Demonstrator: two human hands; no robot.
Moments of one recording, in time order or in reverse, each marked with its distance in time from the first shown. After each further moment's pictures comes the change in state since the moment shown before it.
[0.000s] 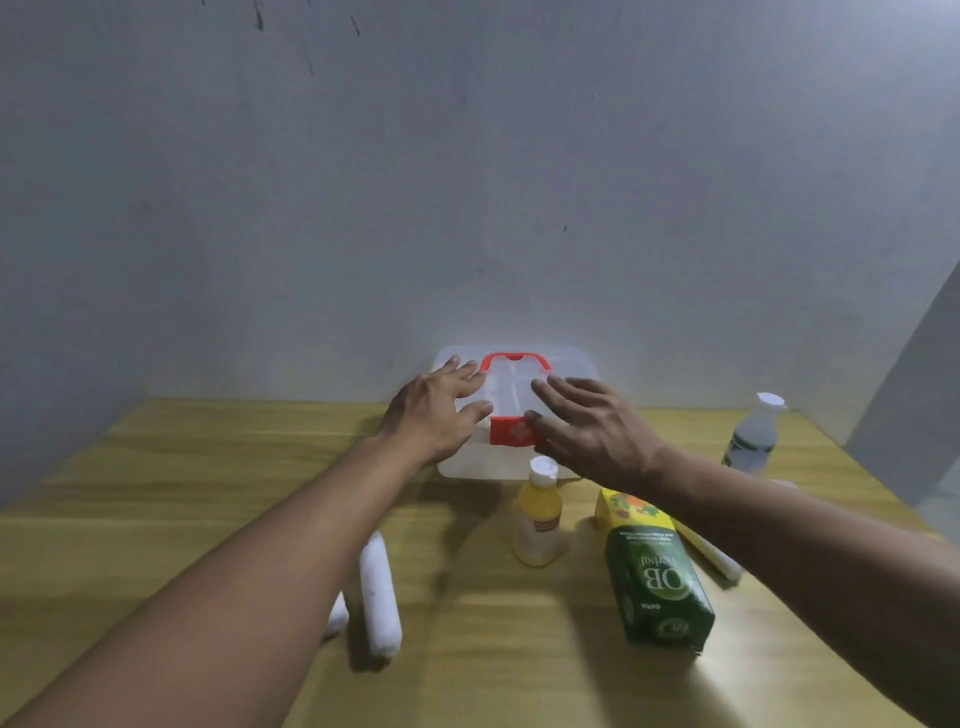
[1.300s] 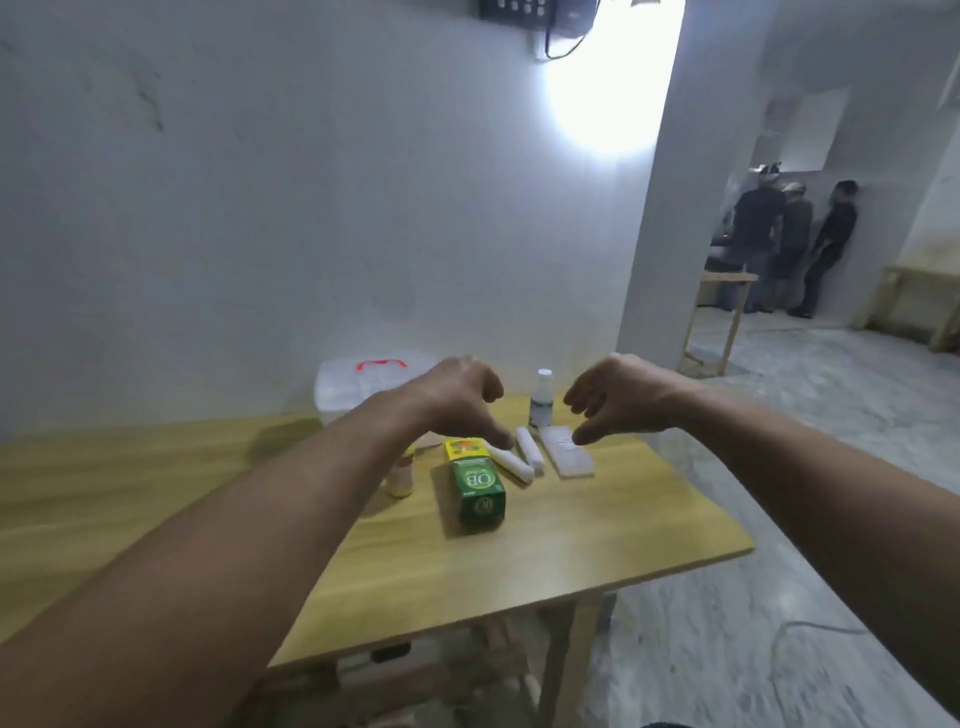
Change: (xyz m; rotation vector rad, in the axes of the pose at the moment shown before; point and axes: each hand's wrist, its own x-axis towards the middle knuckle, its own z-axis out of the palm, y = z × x) left_hand -0.112 0.209 -0.061 0.020 -0.421 0.274; right_hand -0.134 -0.008 -0.268 0.547 -0.497 0.938
